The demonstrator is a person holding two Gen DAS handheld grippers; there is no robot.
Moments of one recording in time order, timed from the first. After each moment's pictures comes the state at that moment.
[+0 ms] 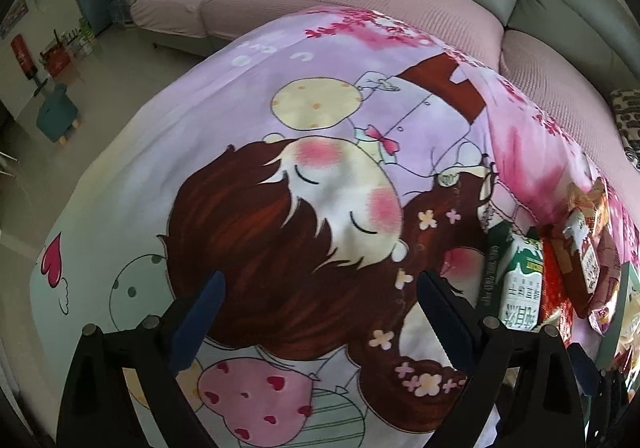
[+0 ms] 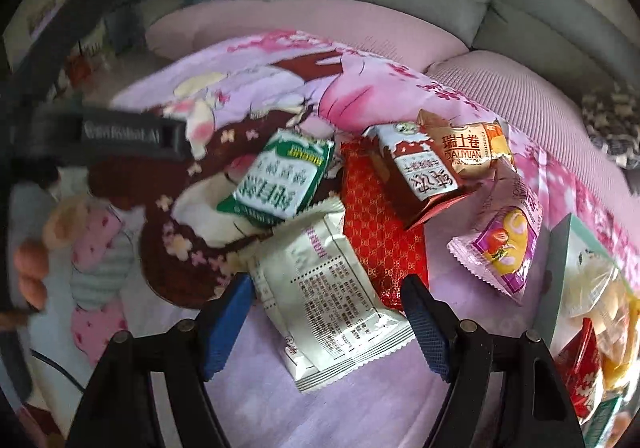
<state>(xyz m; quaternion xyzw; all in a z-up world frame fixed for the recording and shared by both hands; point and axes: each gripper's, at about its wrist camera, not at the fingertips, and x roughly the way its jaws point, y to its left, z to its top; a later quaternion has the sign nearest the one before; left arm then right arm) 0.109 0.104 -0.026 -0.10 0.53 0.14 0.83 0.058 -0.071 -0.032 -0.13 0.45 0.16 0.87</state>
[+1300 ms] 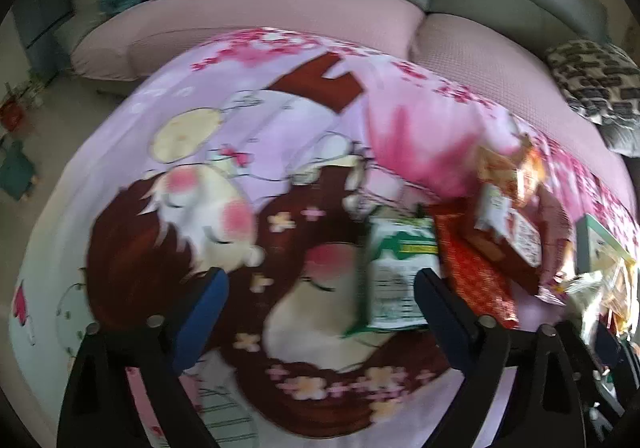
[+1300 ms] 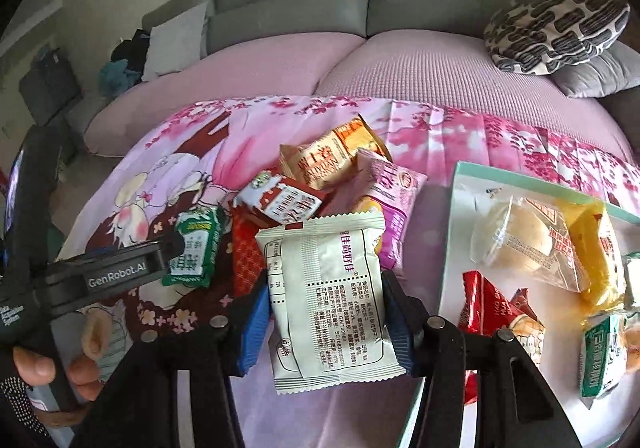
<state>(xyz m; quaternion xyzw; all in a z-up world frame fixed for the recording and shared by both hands) 0.120 0.025 -0.019 -0.05 0.51 0.03 0.86 0.062 -0.158 0.005 0.06 0.43 0.05 0.90</state>
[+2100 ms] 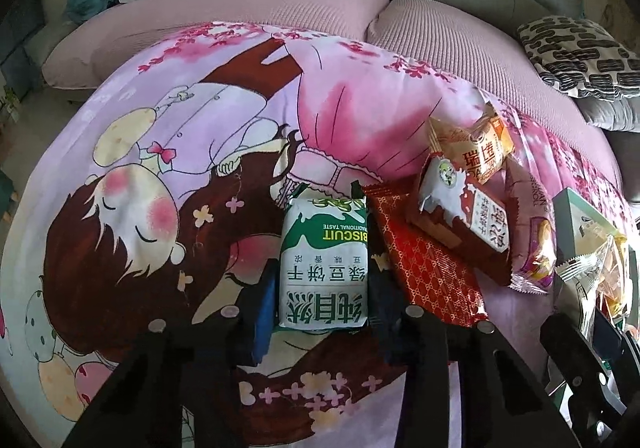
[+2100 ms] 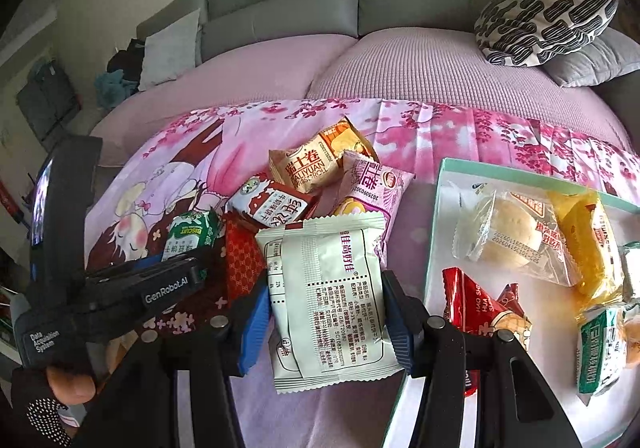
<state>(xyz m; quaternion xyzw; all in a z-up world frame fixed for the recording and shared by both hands) 0.122 -0.007 -0.028 -0.04 0.52 -0.01 0.86 0.057 -0.169 0.009 0.08 0.42 0.05 0.90</state>
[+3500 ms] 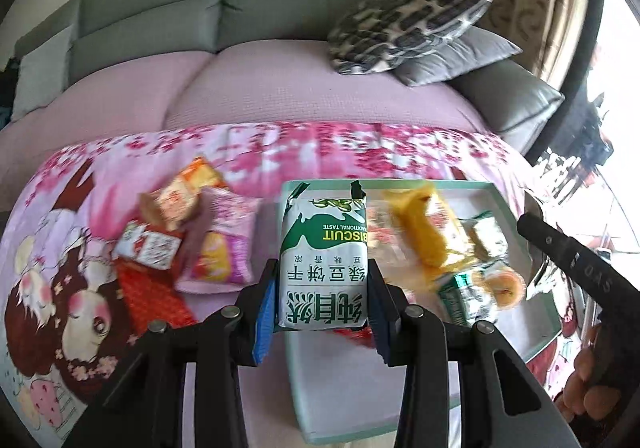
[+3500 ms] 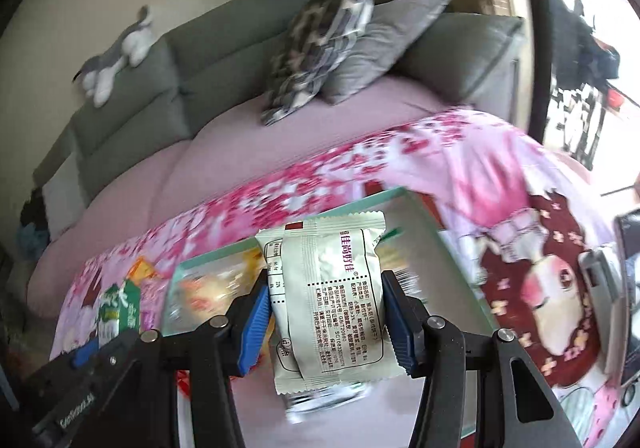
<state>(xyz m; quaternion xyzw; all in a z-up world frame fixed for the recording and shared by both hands) 0.046 -0.192 0.048 0.04 0.43 -0.23 0.87 -0.036 -0.394 0.053 0.23 0.32 -0.19 0.90</state>
